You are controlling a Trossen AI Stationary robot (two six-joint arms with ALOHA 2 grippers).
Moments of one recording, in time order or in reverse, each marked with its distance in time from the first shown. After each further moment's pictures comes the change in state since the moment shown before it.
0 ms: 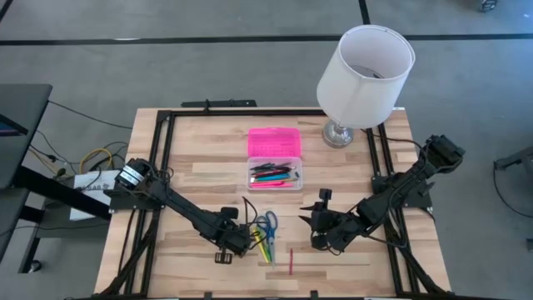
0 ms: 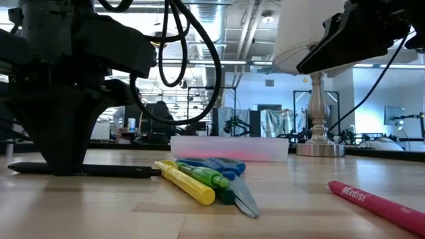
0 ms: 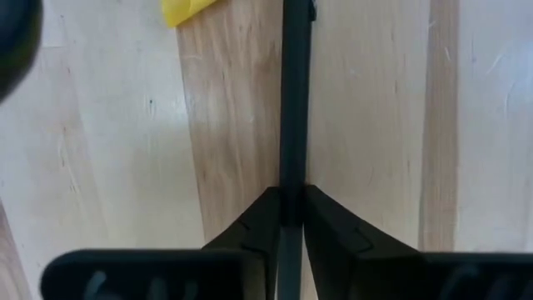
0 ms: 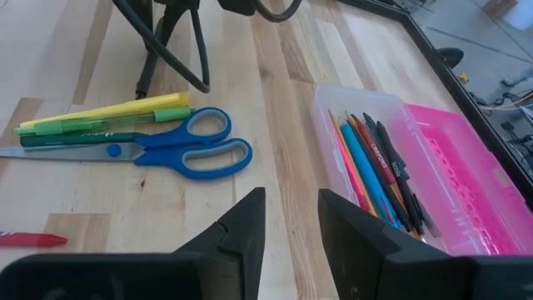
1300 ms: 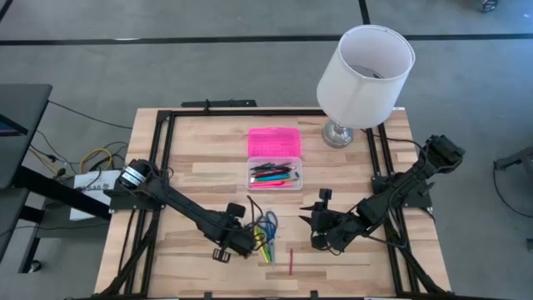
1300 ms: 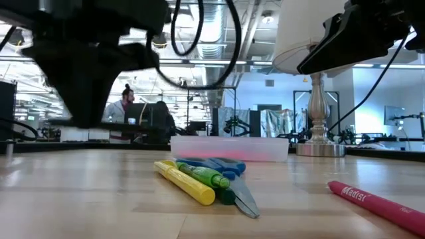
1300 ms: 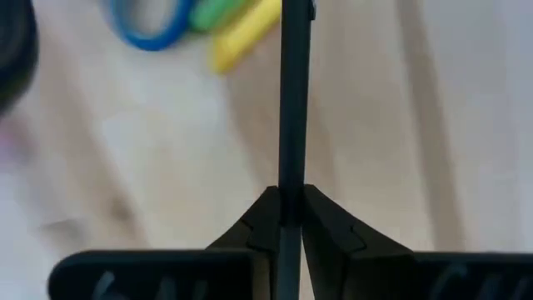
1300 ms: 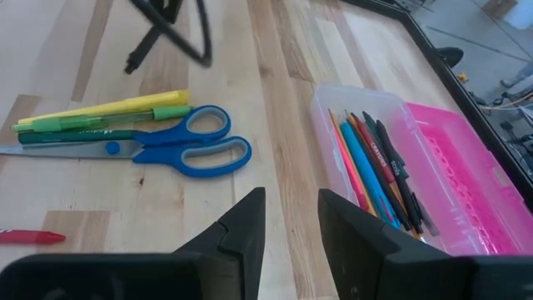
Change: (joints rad) left arm 0.001 0.006 0.219 -0.274 -0.054 0.219; right arm 0.000 0.000 0.000 -0.007 0.000 0.000
